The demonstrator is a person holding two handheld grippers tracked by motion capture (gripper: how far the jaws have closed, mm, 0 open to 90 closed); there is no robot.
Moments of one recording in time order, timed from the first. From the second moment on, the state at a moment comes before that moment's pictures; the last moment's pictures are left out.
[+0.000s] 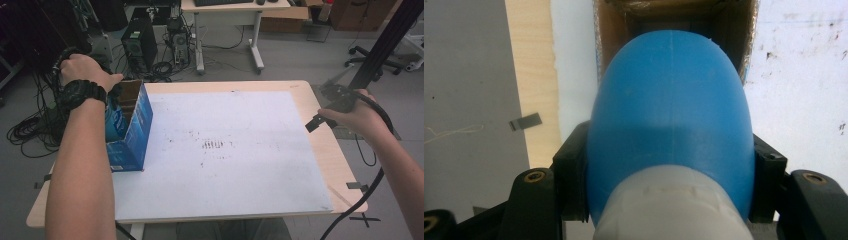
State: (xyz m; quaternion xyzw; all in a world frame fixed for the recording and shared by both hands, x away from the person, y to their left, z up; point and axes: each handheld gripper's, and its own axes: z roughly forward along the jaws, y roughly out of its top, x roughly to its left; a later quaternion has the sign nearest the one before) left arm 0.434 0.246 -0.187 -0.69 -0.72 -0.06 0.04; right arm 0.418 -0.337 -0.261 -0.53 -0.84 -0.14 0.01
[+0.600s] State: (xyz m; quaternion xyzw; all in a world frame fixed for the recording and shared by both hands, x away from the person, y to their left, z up) left arm 0.436 0.246 -0.201 -0.69 -0.72 -0.05 0.04; right arm 0.417 -0.338 -0.262 -0.53 -0.84 -0.14 0.01
